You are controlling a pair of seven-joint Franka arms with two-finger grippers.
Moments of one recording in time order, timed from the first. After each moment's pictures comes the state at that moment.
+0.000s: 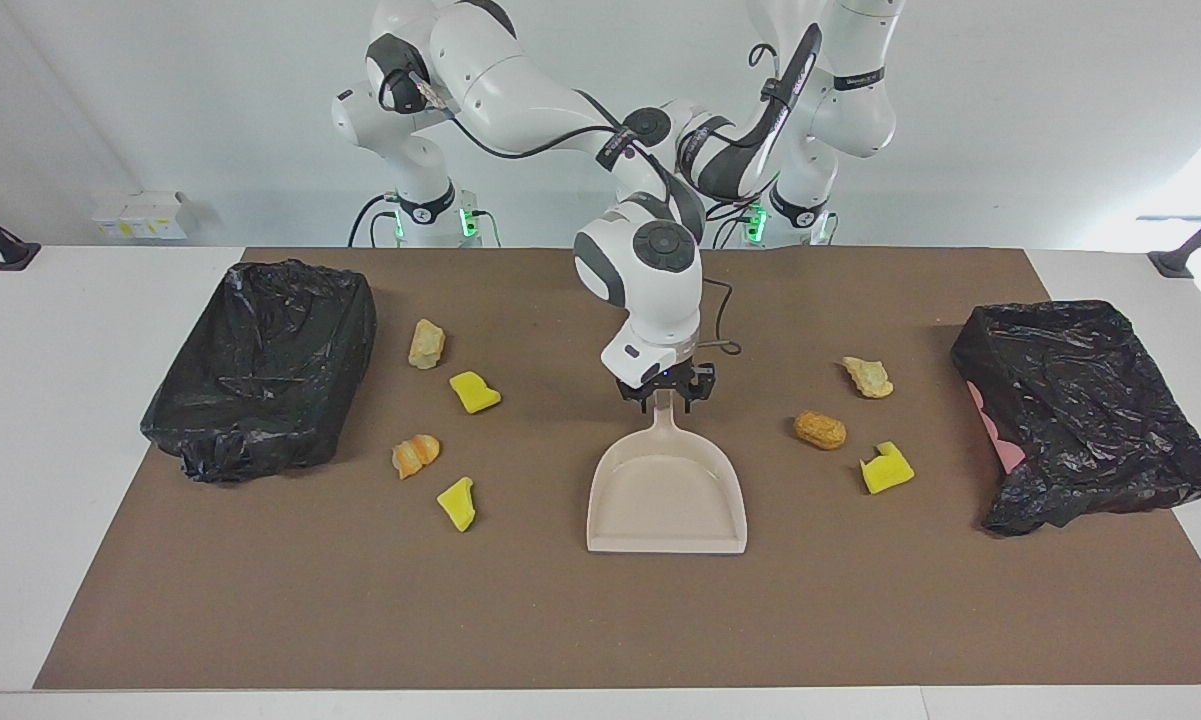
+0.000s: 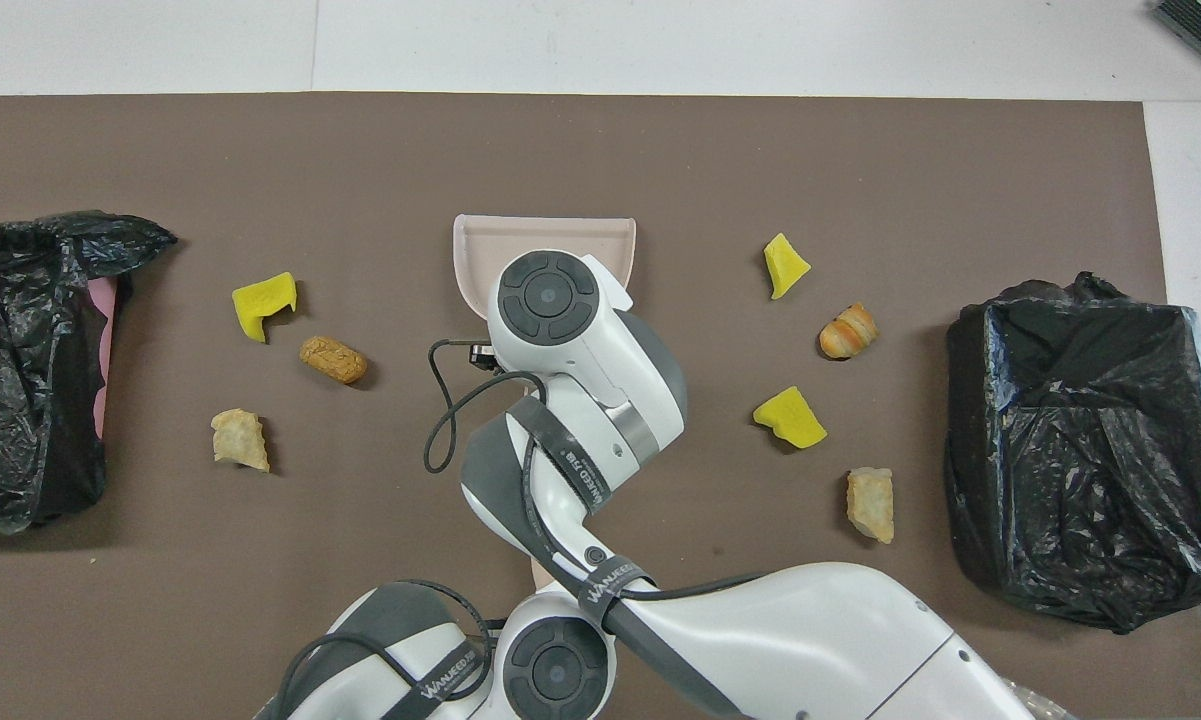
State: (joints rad) left arm -0.90 -0.07 -0.06 -2.38 -0.07 2.20 -0.88; right arm 0.58 0.62 0.10 -1.40 0.01 2.08 0.73
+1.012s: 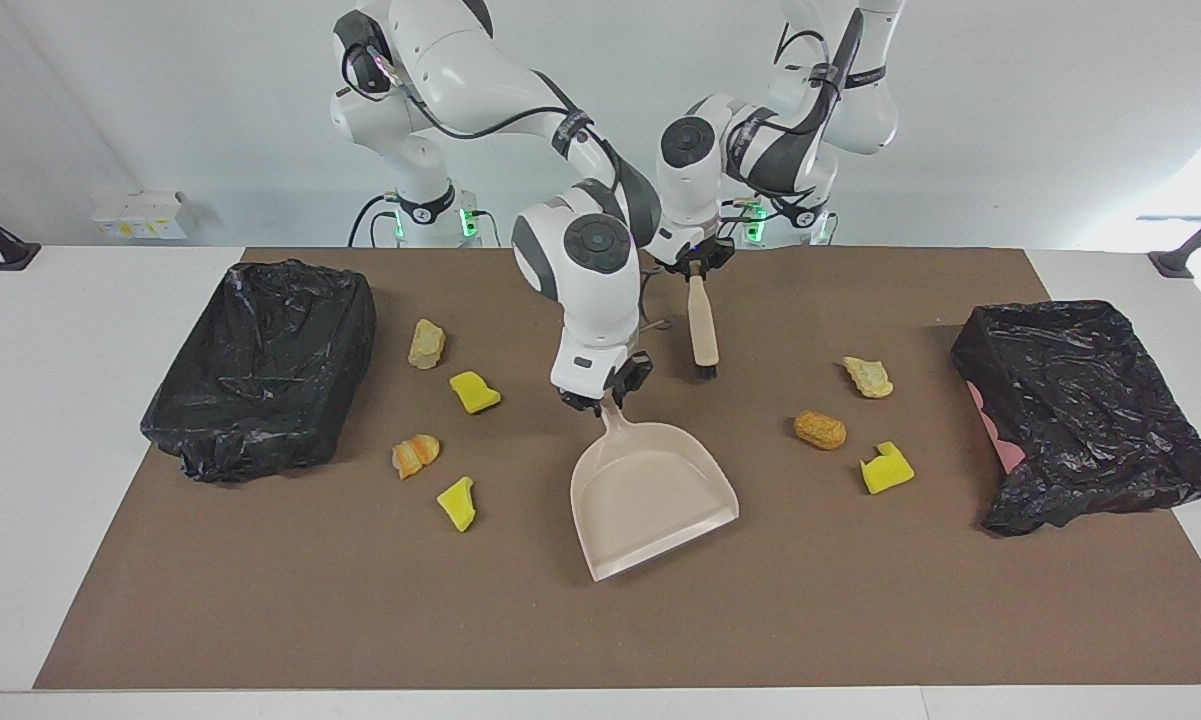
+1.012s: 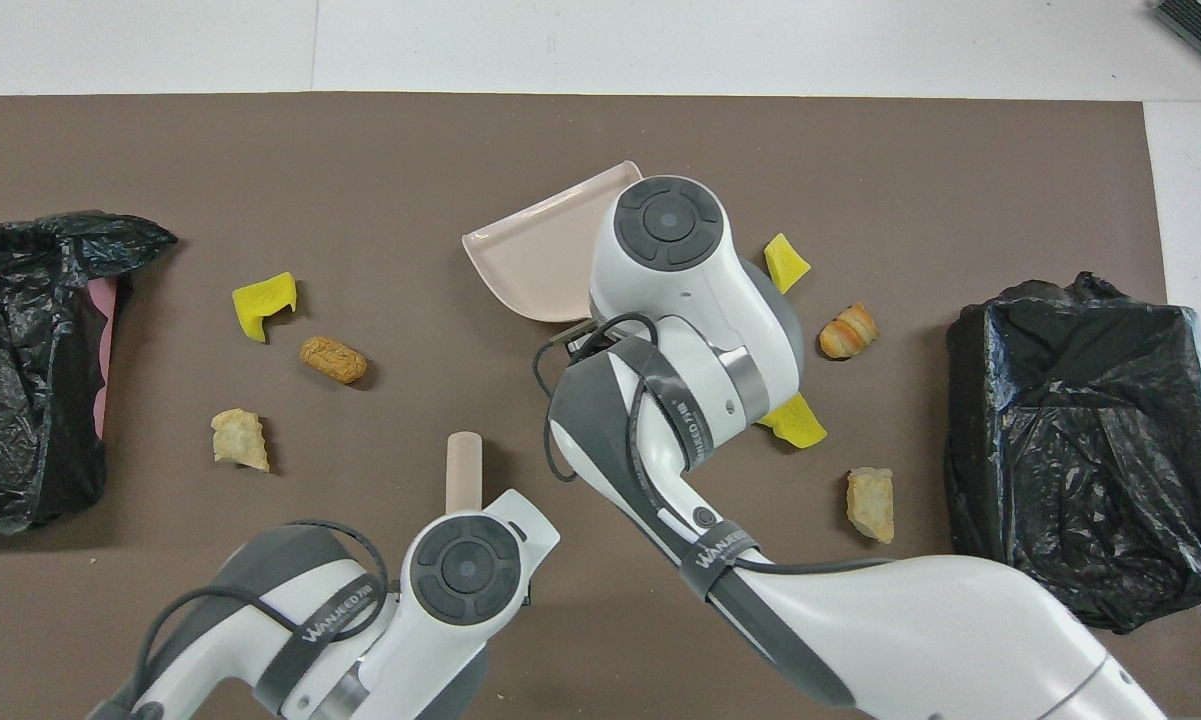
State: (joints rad) left arm -0.71 -0.13 -0.02 -2.34 0.01 1.93 -0.68; right arm 0.44 0.49 0.09 -1.44 0.01 1.90 0.04
